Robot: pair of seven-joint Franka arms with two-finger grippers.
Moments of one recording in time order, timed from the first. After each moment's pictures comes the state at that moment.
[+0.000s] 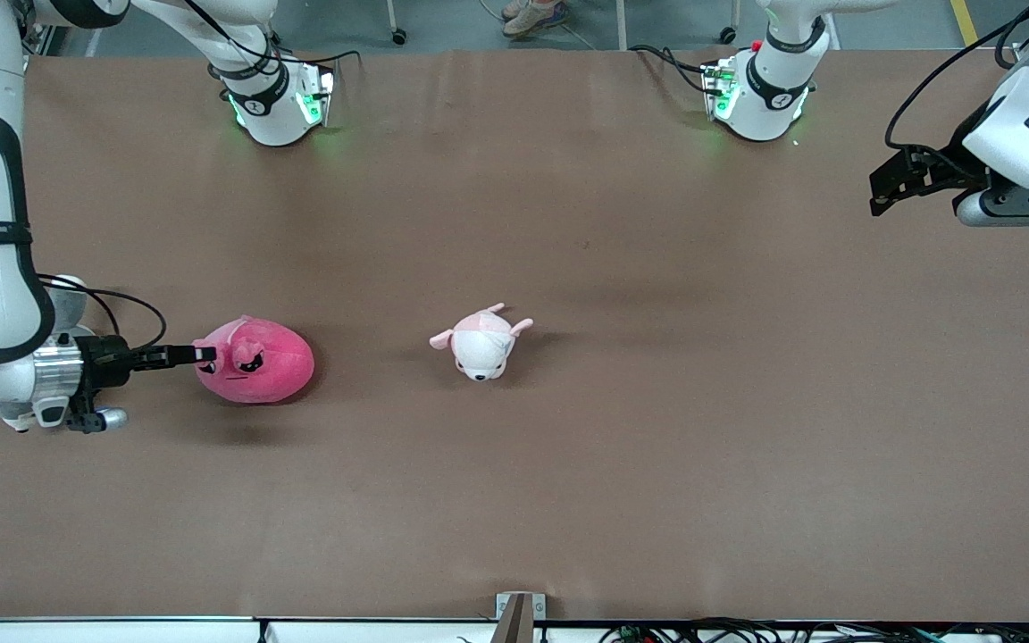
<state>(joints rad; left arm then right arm) 0.00 -0.06 -0.15 -1.61 0.00 1.51 -0.12 -0.17 0.58 -0.02 -1.47 0.47 1.61 -0.32</state>
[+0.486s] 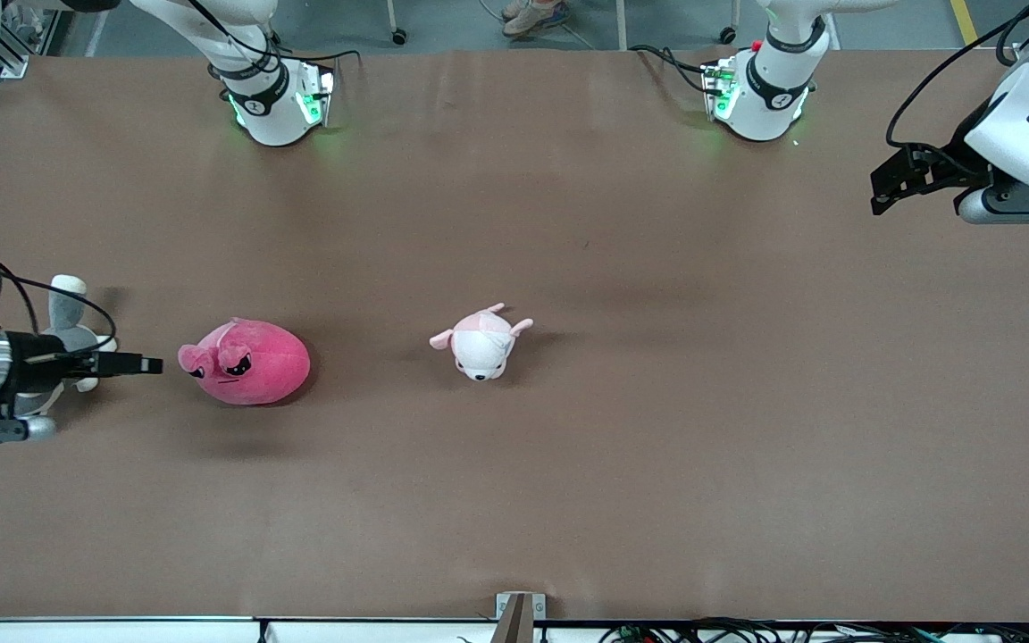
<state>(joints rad) 0.00 -0.07 -0.15 -1.61 0.00 1.51 -0.12 -0.16 0.49 -0.01 -1.35 0.30 1.60 -0.15</state>
